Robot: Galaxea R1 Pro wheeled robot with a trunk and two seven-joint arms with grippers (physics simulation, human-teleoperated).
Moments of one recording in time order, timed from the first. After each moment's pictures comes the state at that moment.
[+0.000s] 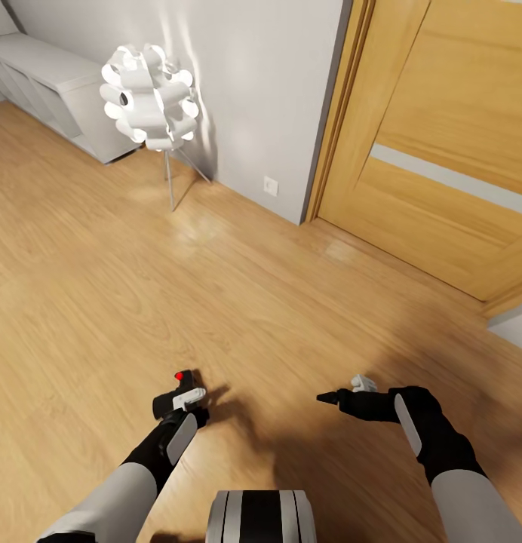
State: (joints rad) left arm -0.69 -0.12 -0.01 -0.49 0.39 0.33 0.43; right arm -0.61 -0.09 -0.18 -0.90 -0.06 0.93 0.67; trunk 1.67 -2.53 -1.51
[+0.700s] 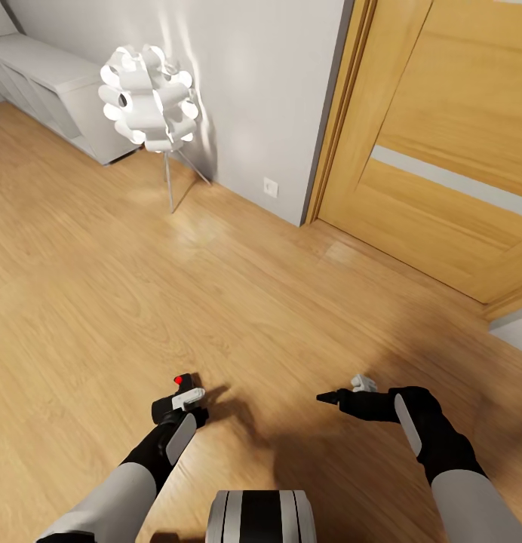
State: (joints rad) left arm -0.69 -0.11 -0.01 -0.49 0.39 0.33 0.43; right arm -0.61 -0.09 -0.18 -0.90 -0.06 0.93 0.67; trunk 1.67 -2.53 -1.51
